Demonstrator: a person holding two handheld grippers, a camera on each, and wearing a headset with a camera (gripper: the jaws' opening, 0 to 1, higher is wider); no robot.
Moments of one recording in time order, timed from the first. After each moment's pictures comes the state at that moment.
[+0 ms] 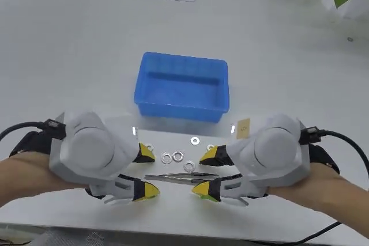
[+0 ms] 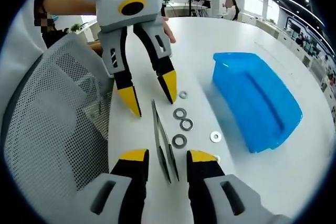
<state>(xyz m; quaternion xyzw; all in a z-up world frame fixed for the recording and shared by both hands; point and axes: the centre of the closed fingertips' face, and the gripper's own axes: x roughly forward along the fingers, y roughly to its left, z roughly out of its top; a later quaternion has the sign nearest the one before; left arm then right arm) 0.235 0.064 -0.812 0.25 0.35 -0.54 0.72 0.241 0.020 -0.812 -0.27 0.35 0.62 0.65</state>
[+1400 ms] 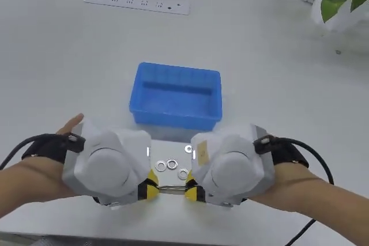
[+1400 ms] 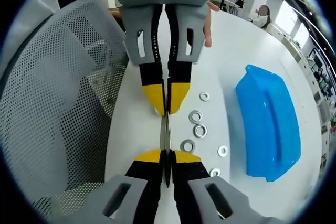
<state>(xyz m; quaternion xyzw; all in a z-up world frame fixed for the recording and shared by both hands) 0.231 0.053 -0.815 0.29 0.34 -0.56 0.70 0.232 0.023 -0.818 -0.39 0.32 0.65 0.57</state>
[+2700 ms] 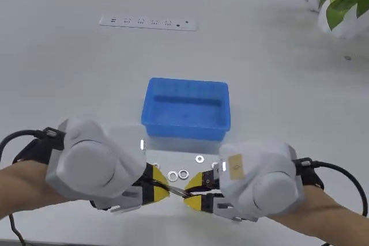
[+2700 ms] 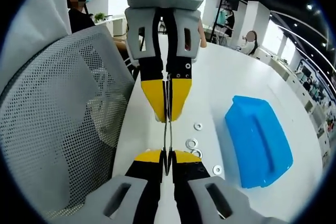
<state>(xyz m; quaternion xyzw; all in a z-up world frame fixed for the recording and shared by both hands) 0.223 0.053 -0.757 0.28 0.31 -0.55 0.72 0.223 0.045 -0.786 -0.31 0.21 0.67 0.64</state>
